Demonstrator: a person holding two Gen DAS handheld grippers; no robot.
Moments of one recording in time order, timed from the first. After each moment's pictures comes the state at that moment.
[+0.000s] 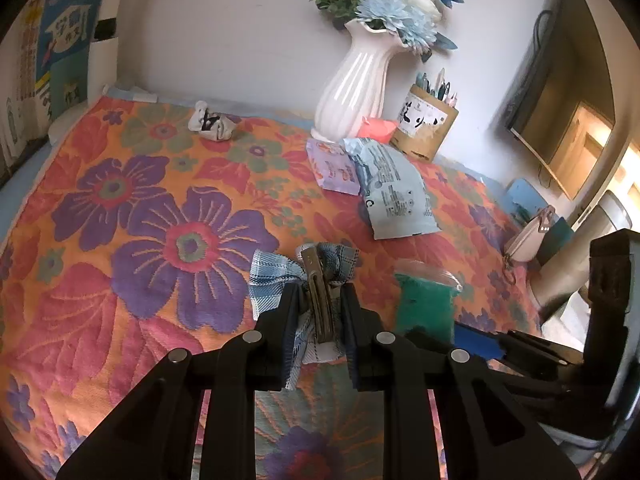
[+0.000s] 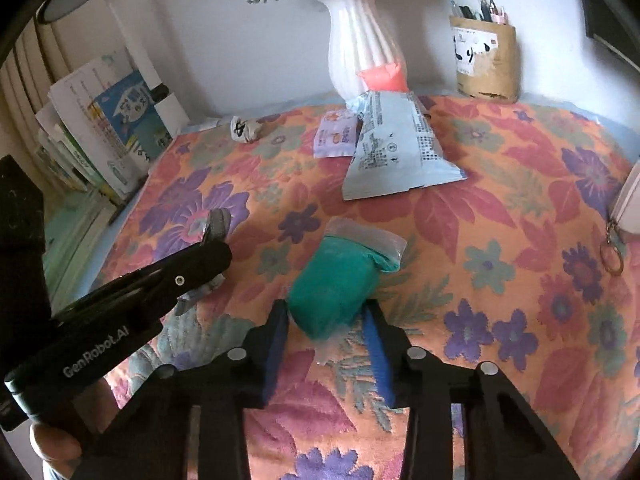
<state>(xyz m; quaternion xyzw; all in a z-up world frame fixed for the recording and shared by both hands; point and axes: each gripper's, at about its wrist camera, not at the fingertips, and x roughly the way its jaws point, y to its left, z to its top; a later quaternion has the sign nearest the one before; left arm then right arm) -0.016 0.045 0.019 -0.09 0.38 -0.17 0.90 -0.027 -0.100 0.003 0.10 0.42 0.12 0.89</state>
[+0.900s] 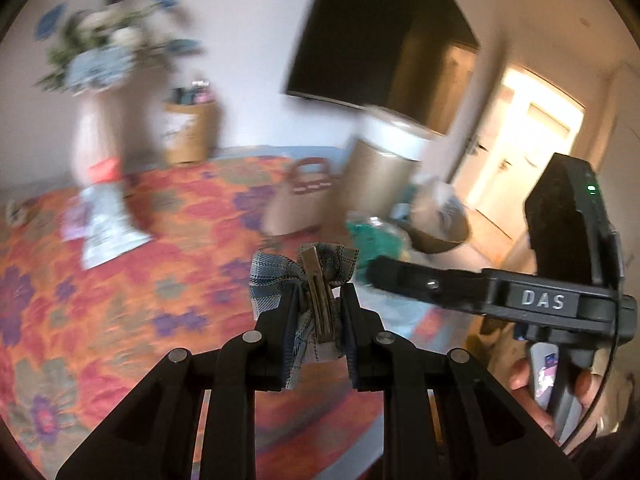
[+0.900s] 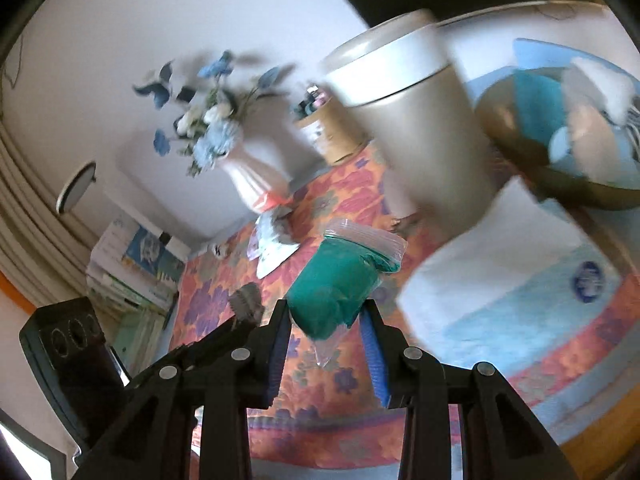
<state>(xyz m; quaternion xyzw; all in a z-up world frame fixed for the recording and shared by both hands) -0.123 -0.159 0.091 -0.01 0.33 -0.39 0.86 -0.159 -0.313 0.069 0.32 0.32 0.08 0.89</state>
